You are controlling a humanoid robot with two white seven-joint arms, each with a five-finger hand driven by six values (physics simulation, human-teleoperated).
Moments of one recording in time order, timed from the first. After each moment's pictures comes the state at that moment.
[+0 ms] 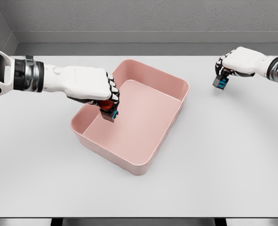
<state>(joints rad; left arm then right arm) -1.02 0.80 -0.97 -1.67 -0.27 -0.61 -0.61 -0.88 -0.67 0.68 -0.98 0.82 -0.61 0.27</state>
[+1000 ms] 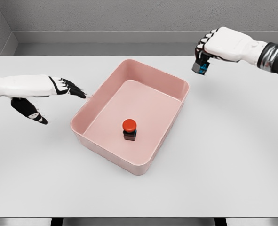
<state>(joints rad) -0.89 1.11 -0.98 -1.55 0.21 -0.61 -0.61 -0.86 -0.68 0.62 -1.25 0.77 -0.61 0.26</state>
